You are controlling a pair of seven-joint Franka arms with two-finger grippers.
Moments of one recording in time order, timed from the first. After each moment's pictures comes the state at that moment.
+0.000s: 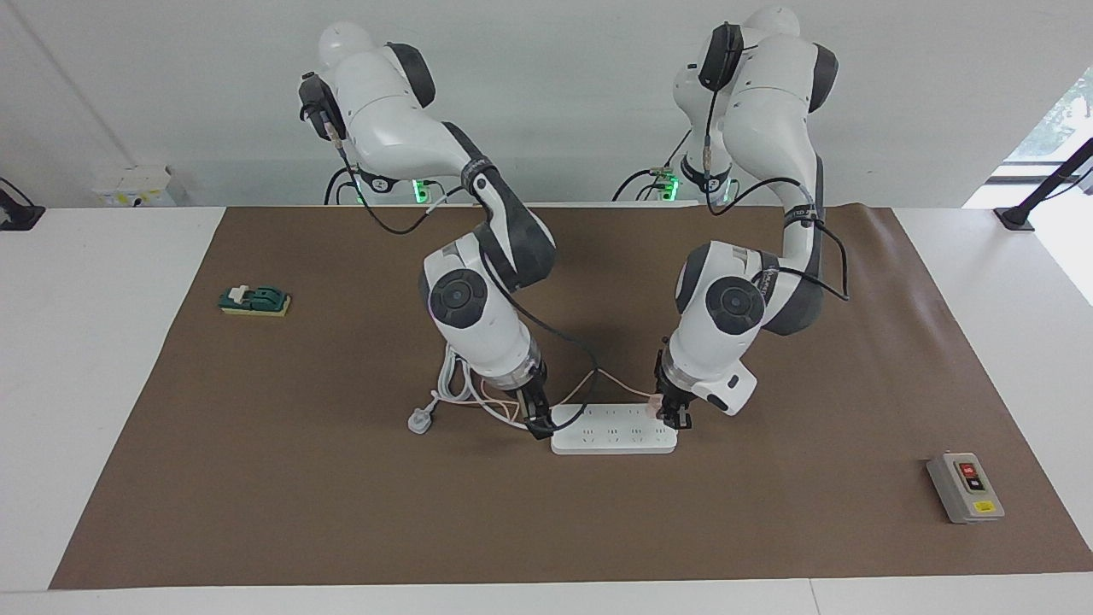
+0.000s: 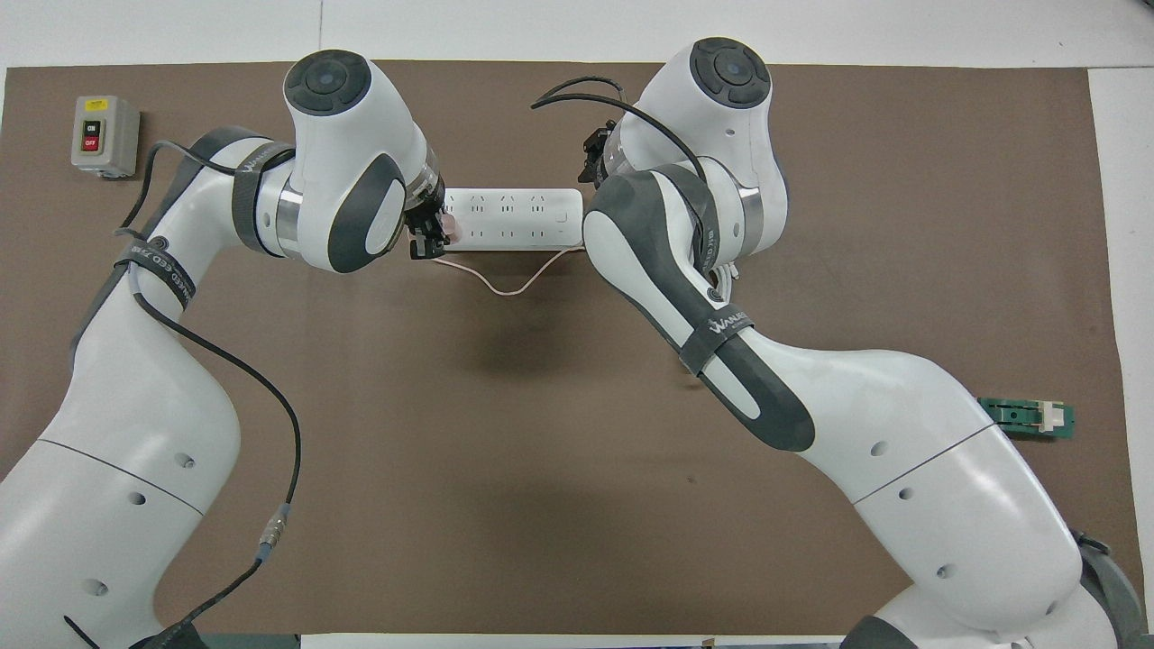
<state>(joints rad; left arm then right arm) -0.28 0.65 -0.15 -1.37 0.02 1.97 -1.94 0.31 0.82 0.16 -1.11 0.20 2.01 1.80</state>
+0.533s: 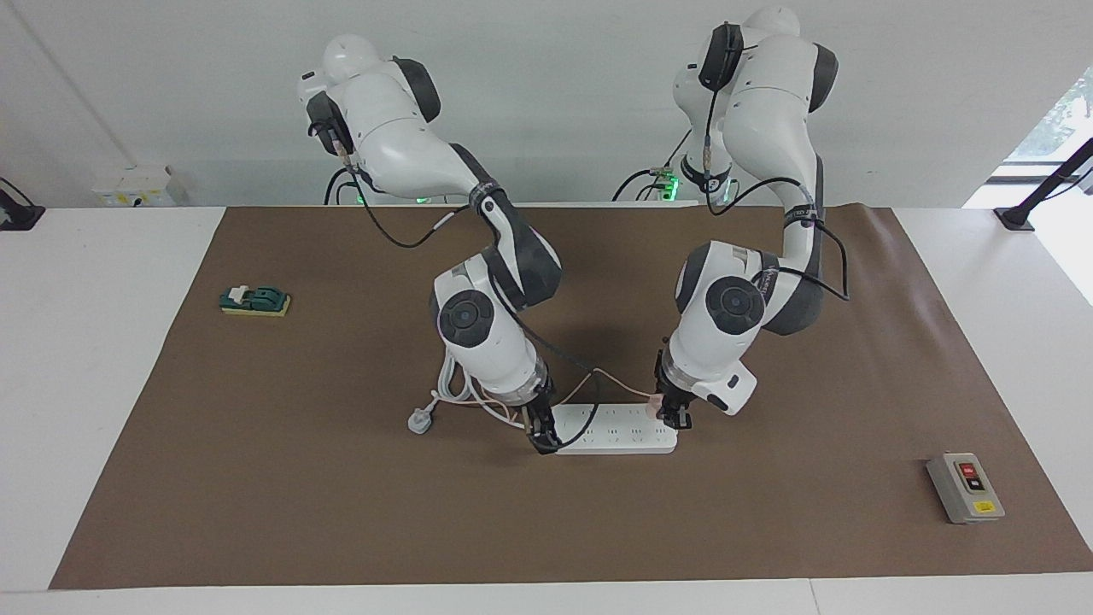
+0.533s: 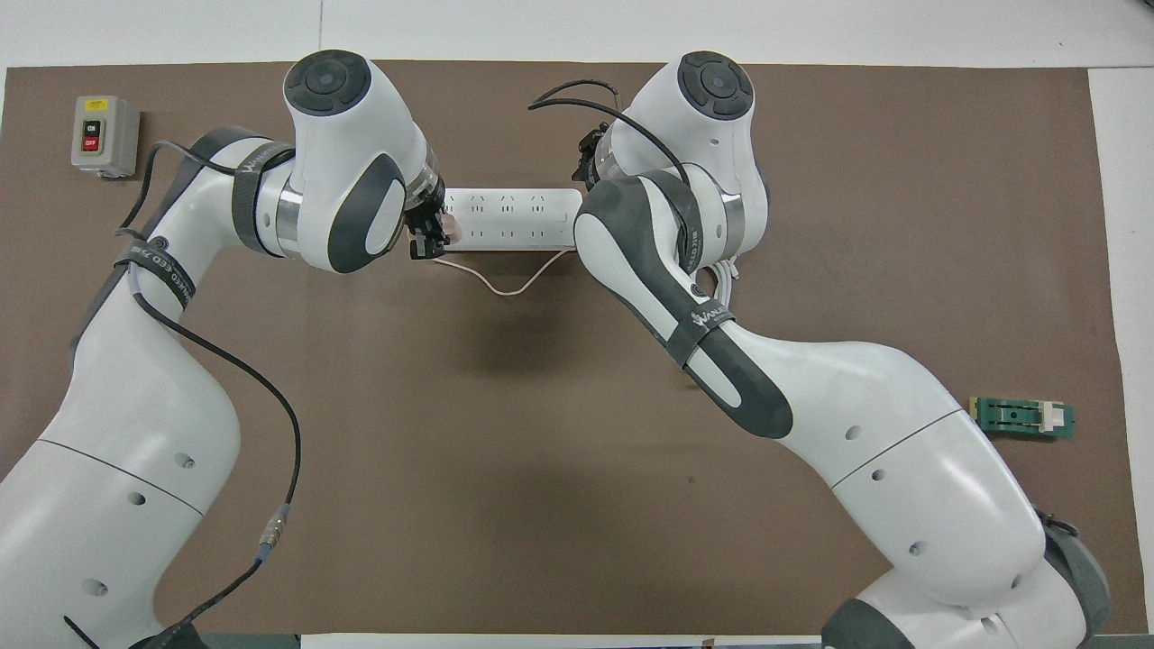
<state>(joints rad) -0.28 0.65 -0.15 -1.37 0.02 1.97 -1.94 0.33 0.88 0.16 -1.06 0.20 2.05 1.86</state>
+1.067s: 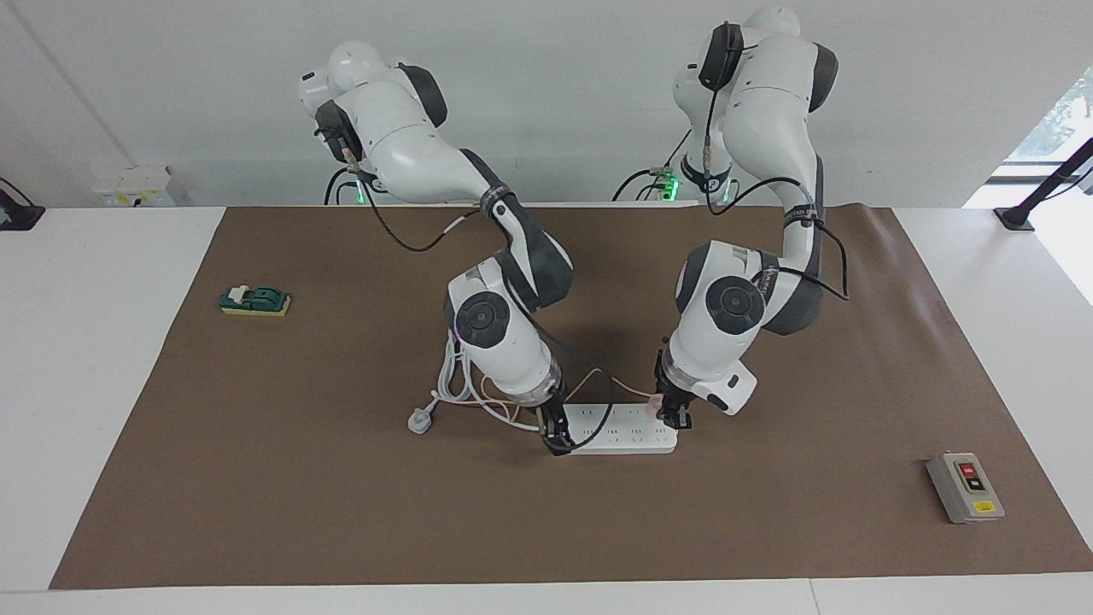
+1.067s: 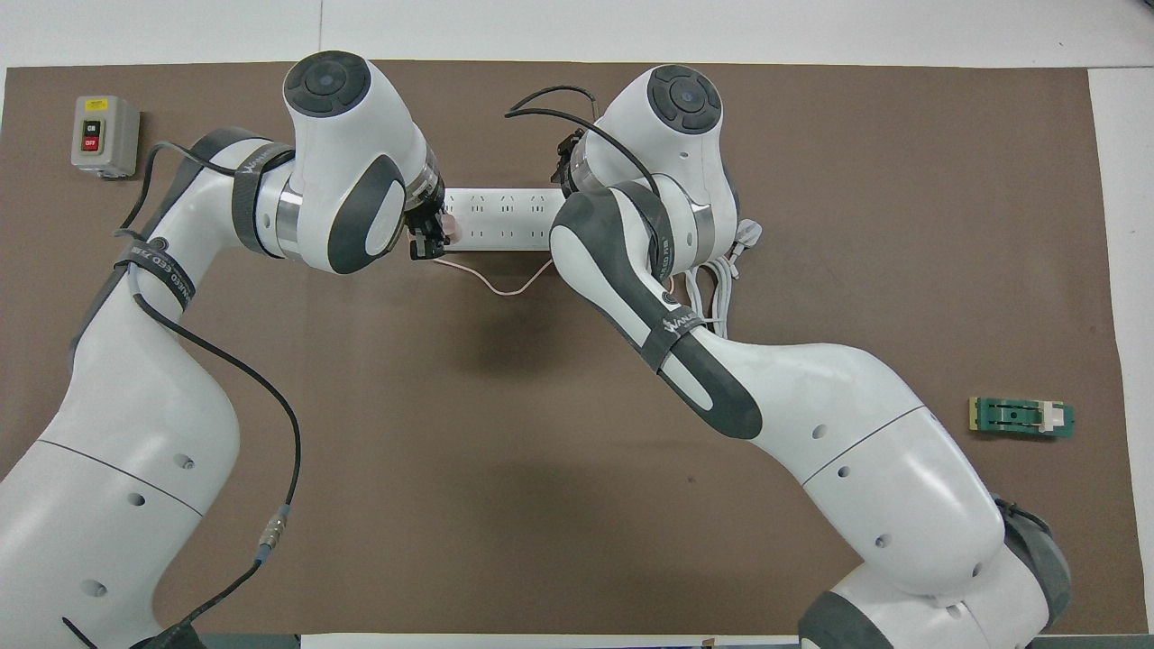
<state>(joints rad) -0.28 0.64 -0.15 -1.38 0.02 1.97 -1.94 0.36 0.93 0.16 -1.01 0.20 2.09 1.89</state>
